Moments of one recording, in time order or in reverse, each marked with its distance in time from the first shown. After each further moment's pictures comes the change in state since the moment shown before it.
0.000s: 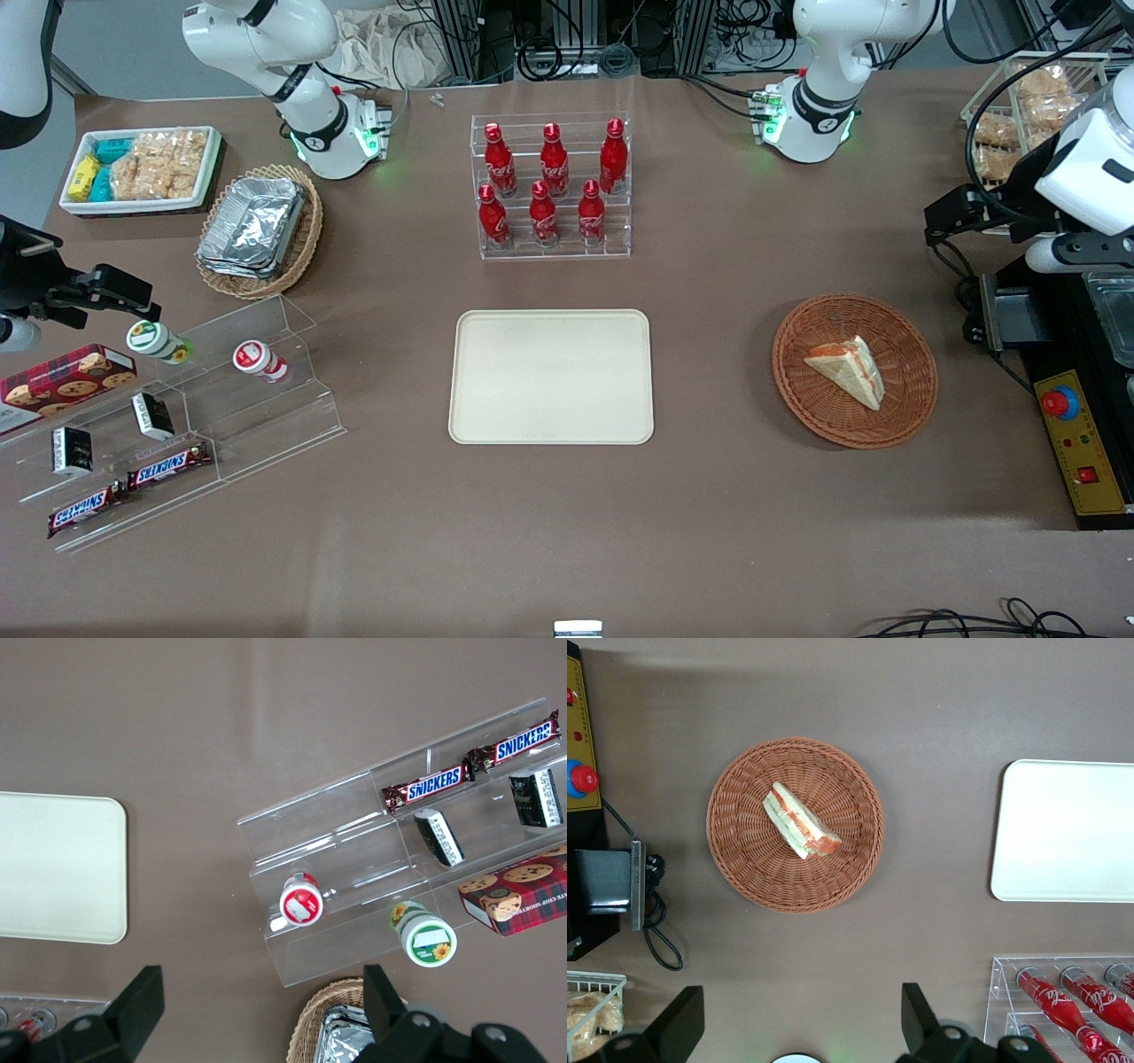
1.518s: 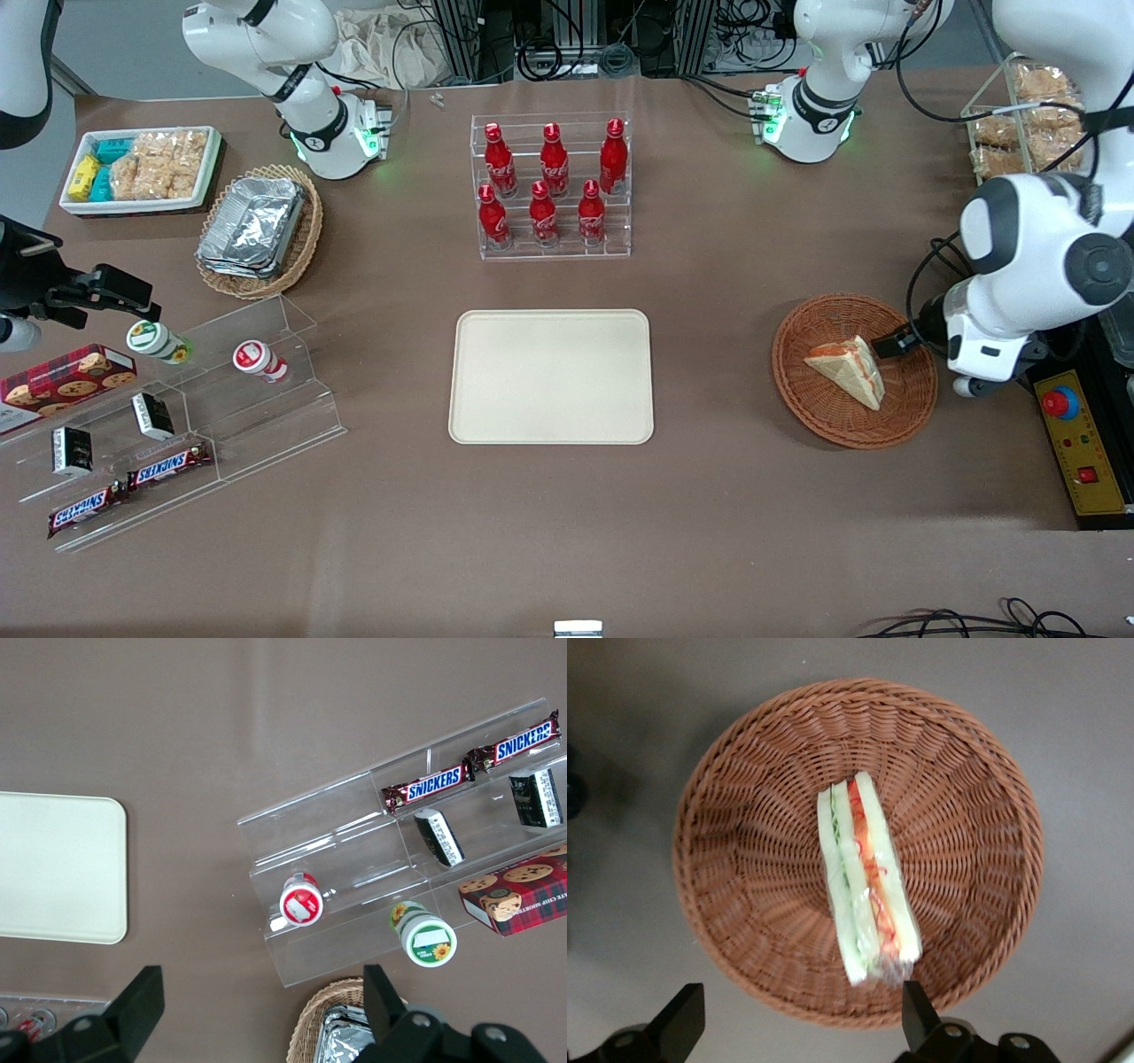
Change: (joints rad) arm 0.100 0.153 0.024 -0.620 0.007 0.697 -0.380
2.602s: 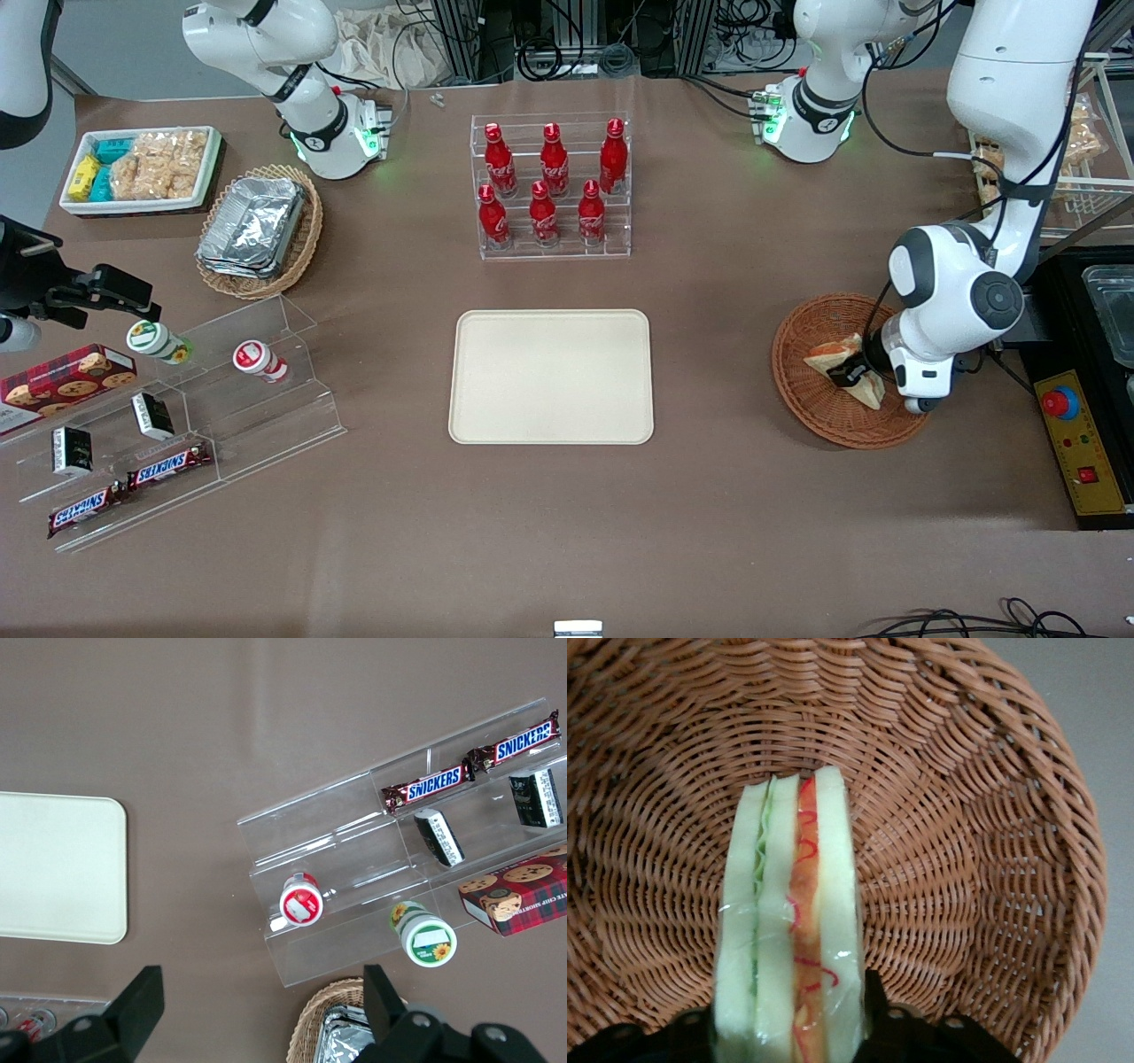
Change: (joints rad) arm -0.024 0.168 -0.014 -0.101 -0.095 0.347 -0.145
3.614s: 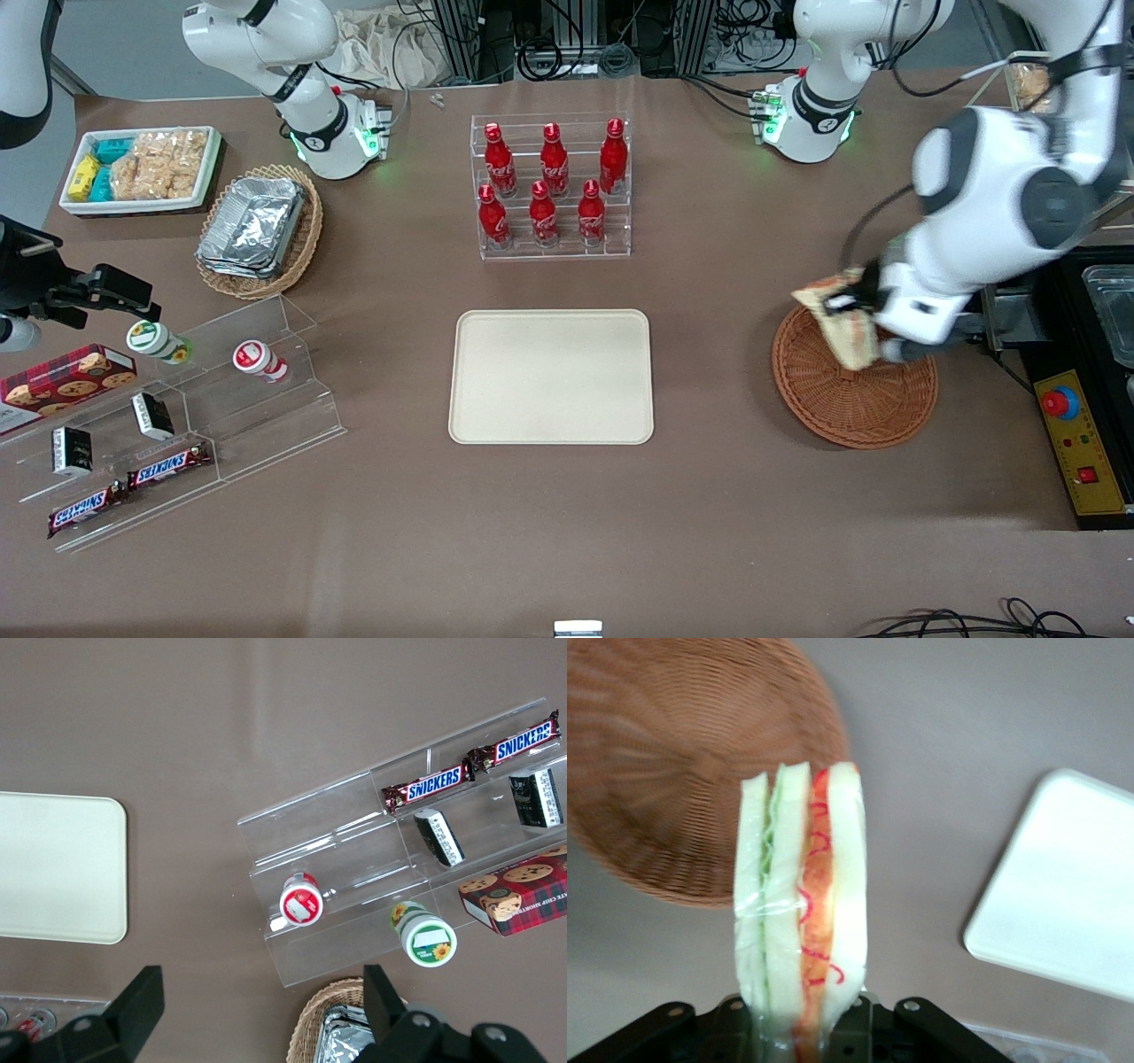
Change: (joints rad) arm -0.012 -0.274 -0.252 0.225 0.001 -0.565 0.166
